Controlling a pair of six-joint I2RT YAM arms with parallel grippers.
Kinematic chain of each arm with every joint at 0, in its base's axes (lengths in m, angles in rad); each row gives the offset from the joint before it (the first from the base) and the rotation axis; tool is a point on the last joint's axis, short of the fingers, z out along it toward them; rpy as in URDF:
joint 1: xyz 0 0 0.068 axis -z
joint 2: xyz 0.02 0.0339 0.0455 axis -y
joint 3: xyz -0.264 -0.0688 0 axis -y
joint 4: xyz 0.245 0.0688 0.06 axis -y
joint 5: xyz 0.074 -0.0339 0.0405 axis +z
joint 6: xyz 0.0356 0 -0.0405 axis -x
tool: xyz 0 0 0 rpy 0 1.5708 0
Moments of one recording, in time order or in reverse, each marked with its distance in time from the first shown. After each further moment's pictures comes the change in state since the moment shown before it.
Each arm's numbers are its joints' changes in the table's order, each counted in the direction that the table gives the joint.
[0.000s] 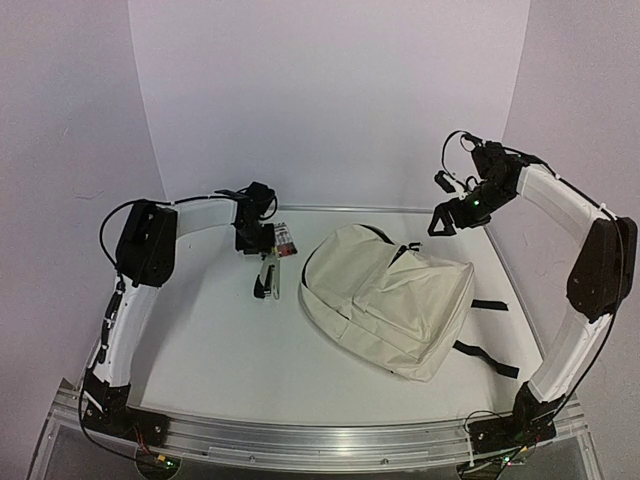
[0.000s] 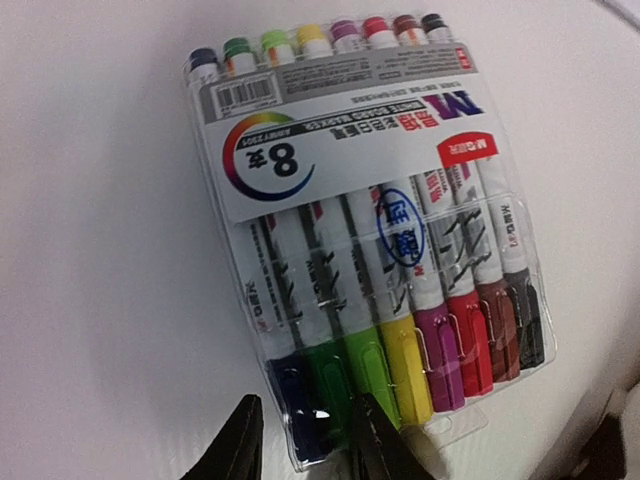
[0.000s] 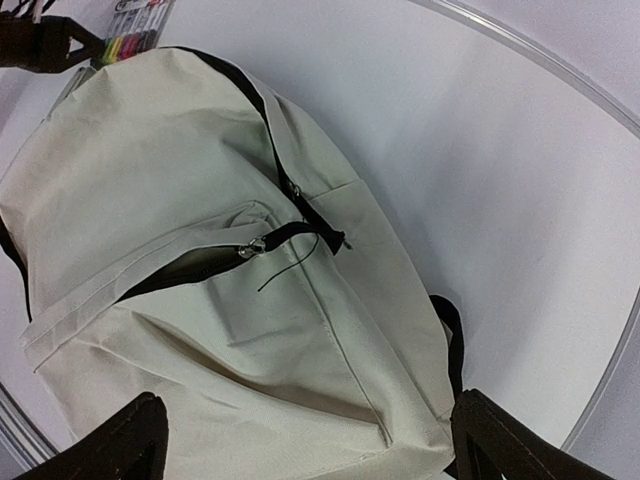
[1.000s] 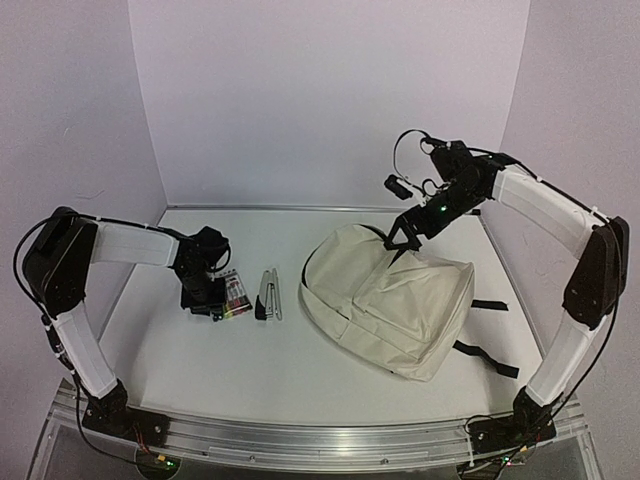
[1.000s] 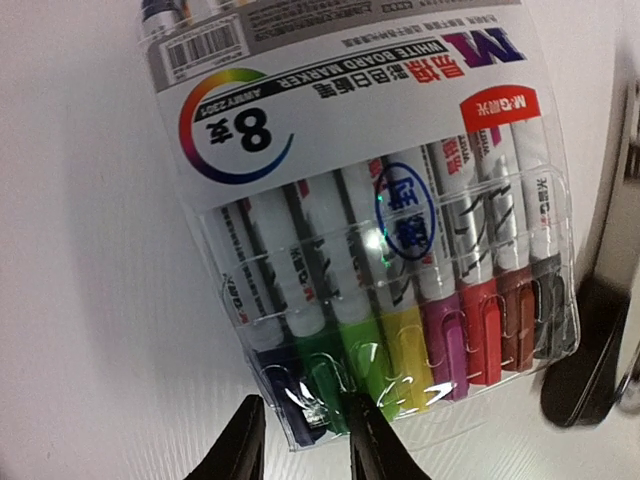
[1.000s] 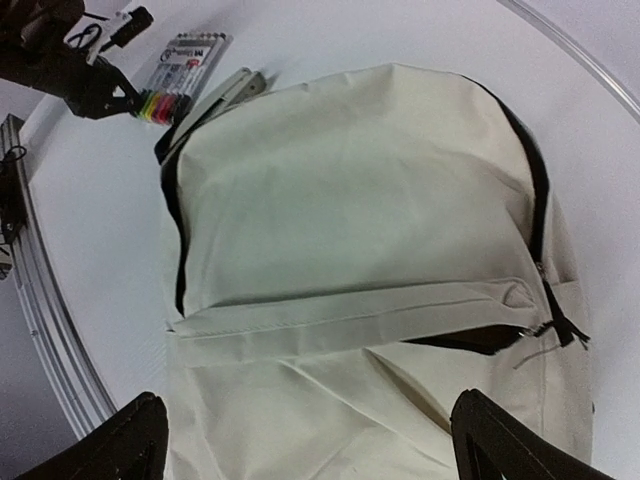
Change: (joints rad) left arm 0.022 0.727 -1.072 0.056 -0.045 0.130; right arm -0.252 0.014 0.004 -0.002 0.161 0.027
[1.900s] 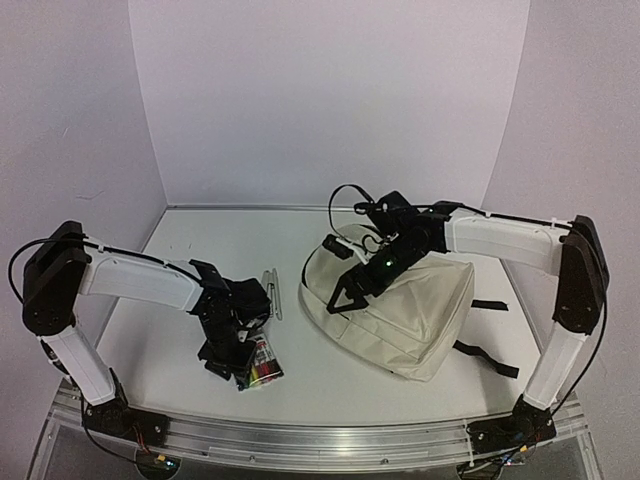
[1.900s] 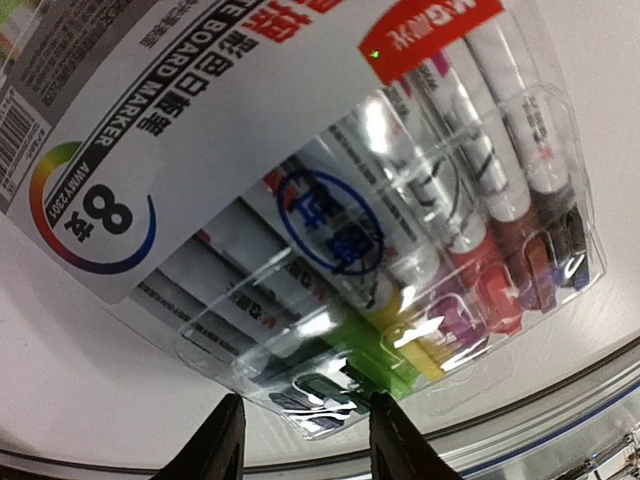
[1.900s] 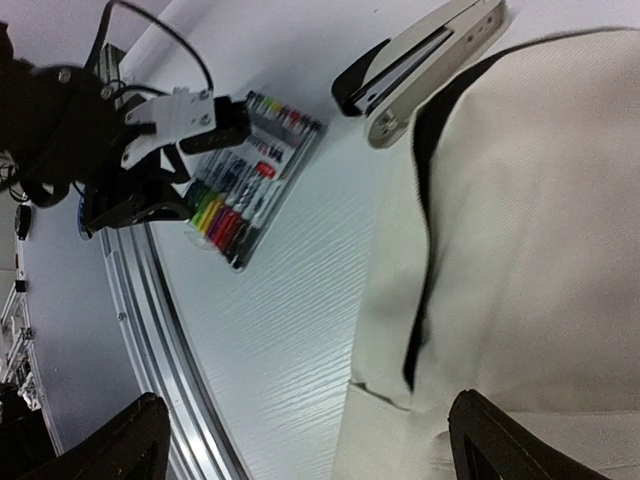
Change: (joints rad) left arm 0.456 0.082 -0.075 -0.236 -0.230 0.078; right arm -0.319 -0.050 -0.245 0.269 0.143 -0.243
